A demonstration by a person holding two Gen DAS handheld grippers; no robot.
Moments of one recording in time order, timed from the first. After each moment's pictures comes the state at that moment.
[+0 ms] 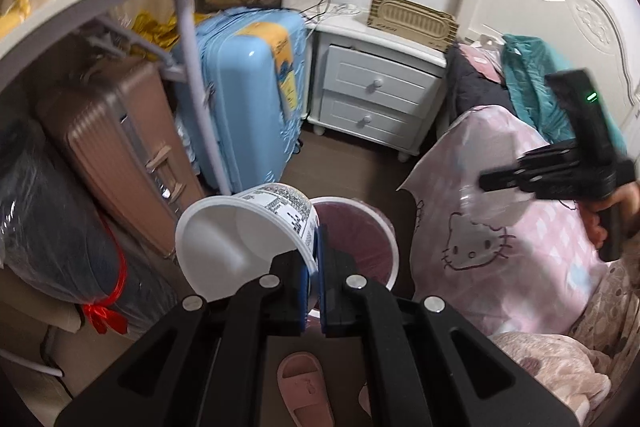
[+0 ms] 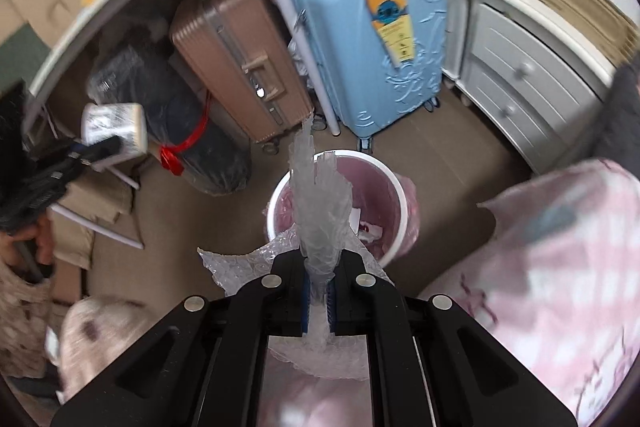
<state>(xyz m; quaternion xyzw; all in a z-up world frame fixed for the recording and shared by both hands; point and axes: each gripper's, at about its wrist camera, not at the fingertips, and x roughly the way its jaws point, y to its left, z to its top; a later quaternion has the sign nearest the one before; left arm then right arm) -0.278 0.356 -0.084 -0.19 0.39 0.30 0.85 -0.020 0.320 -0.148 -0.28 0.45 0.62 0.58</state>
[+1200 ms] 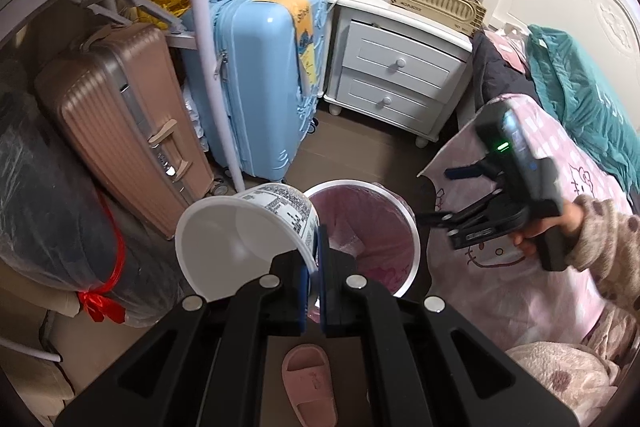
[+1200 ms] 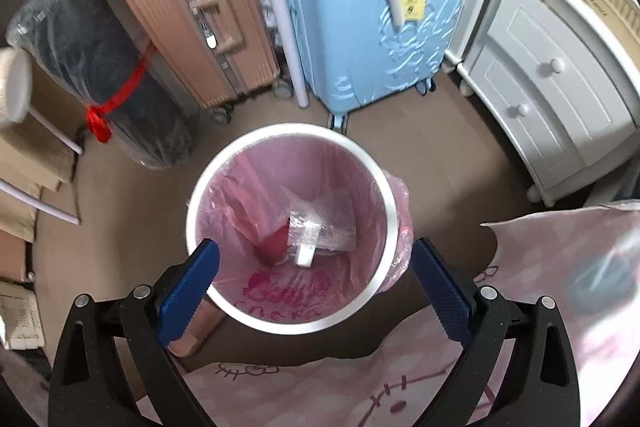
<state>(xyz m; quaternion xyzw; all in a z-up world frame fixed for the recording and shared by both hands) -0.263 0.382 -0.120 -0.21 0.42 0.31 0.83 -0.012 0.377 -0.242 -0.34 0.42 0.59 0.60</state>
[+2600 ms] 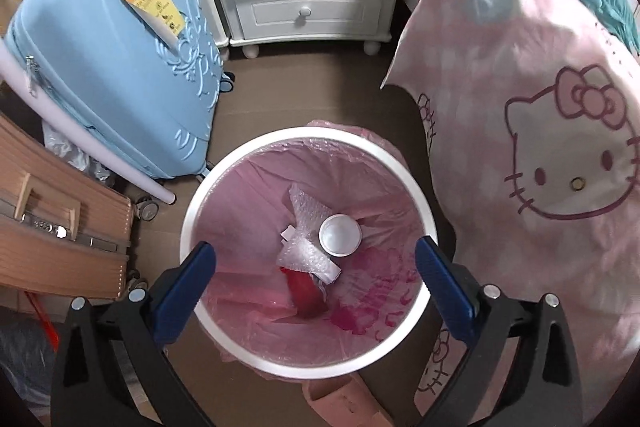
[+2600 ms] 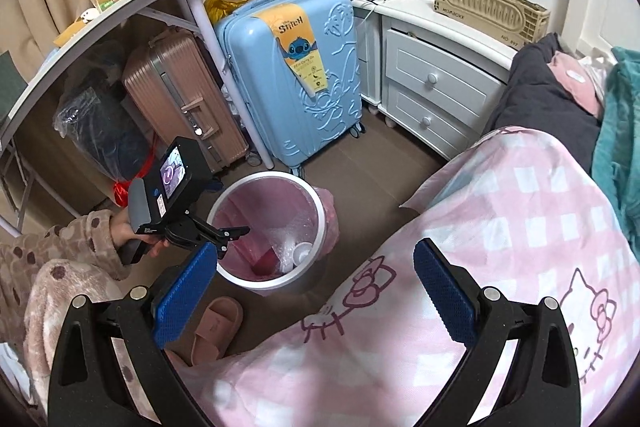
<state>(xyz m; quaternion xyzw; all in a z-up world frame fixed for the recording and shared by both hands) -0.110 0.379 -0.288 -0.10 0.54 0.17 0.82 0.029 0.198 -0.109 -0.22 0.39 0.56 0.70</state>
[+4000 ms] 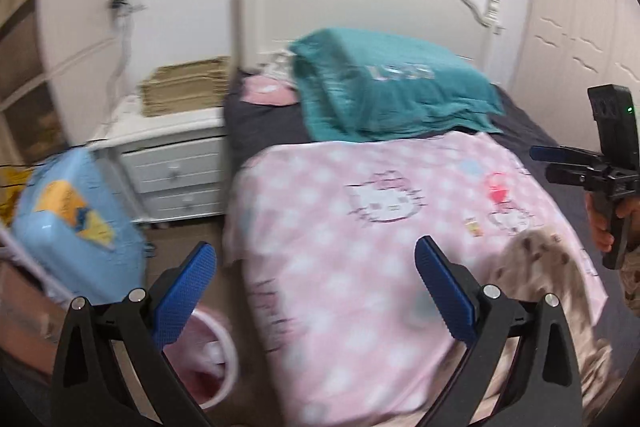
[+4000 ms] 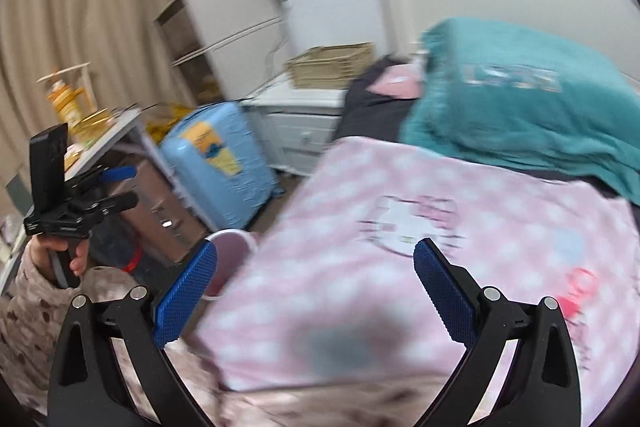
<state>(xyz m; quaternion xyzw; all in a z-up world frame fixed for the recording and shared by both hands) -0.057 0.125 0.023 -0.05 0.35 0.04 0.93 0.085 -0.158 0.003 -0.02 0.36 0.43 0.83</state>
